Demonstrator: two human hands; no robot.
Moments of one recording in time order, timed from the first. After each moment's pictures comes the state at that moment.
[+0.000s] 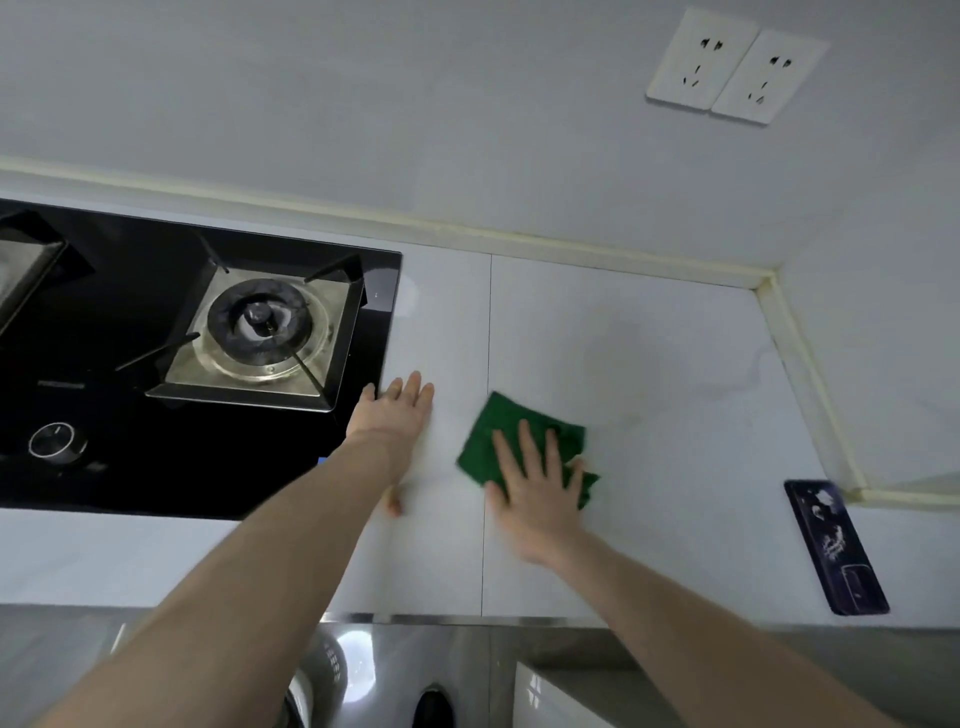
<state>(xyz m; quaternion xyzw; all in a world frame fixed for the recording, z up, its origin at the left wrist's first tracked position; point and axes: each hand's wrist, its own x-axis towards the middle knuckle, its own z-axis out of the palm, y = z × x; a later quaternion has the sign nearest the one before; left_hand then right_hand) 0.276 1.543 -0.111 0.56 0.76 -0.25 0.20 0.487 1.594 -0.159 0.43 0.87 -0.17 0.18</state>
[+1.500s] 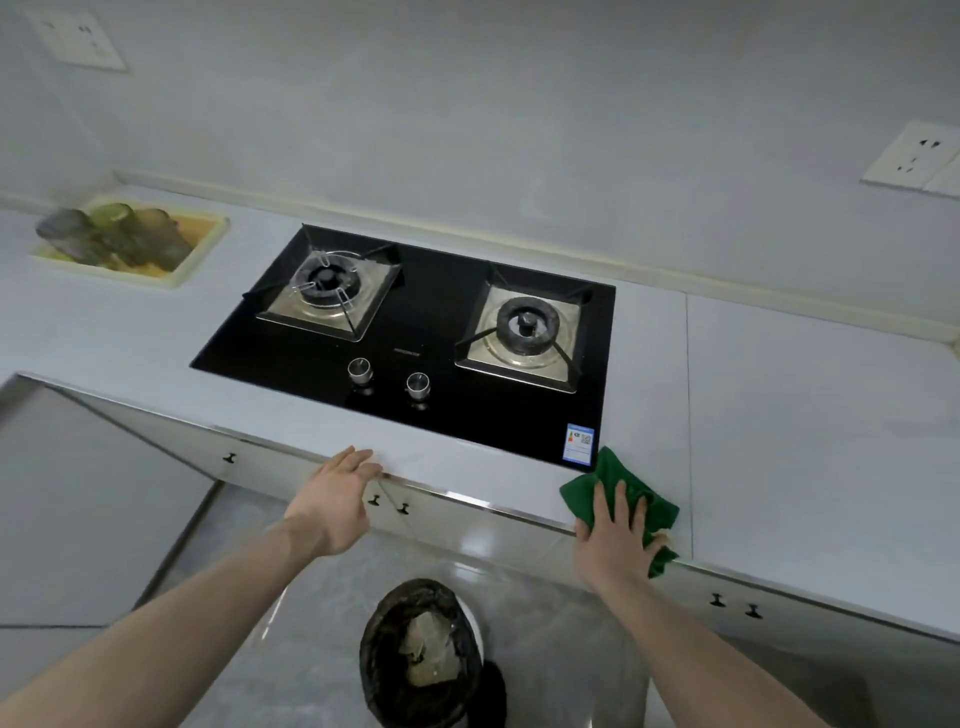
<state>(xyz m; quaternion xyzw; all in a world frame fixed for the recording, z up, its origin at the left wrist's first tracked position) 0.129 1.124 -0.068 0.40 0.89 -0.01 0.23 0.407 1.367 -0.156 0.52 0.82 -0.19 0.15</state>
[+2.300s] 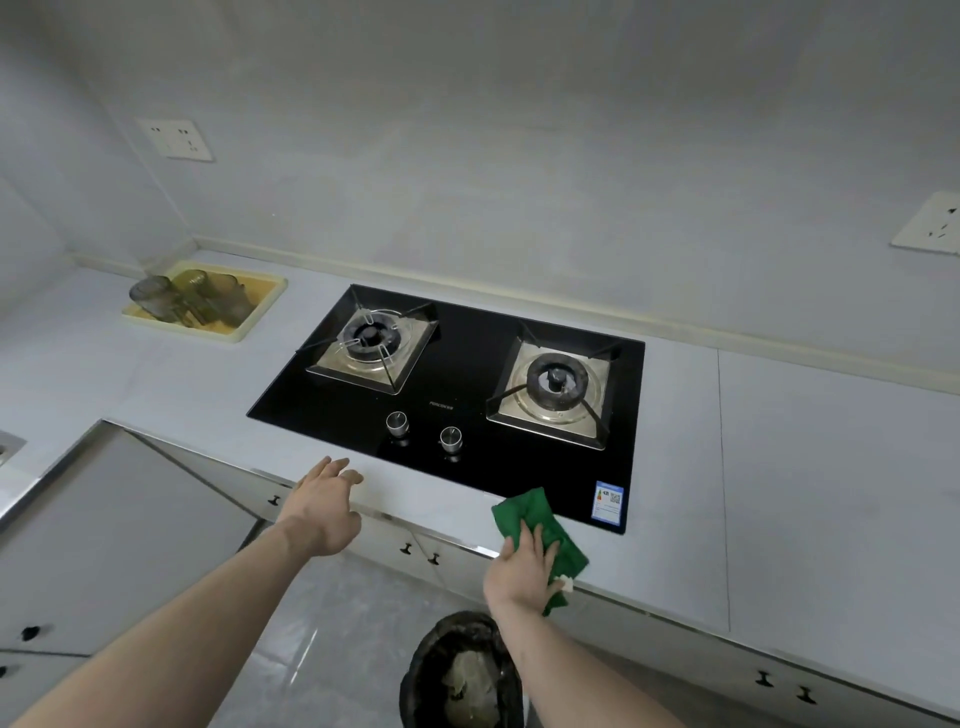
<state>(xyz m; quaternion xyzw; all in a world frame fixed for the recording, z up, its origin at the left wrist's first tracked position) 0.071 1.116 -0.013 0.29 0.93 -0.04 0.23 0.278 1.273 -0.123 0.55 0.72 -0.43 0.01</state>
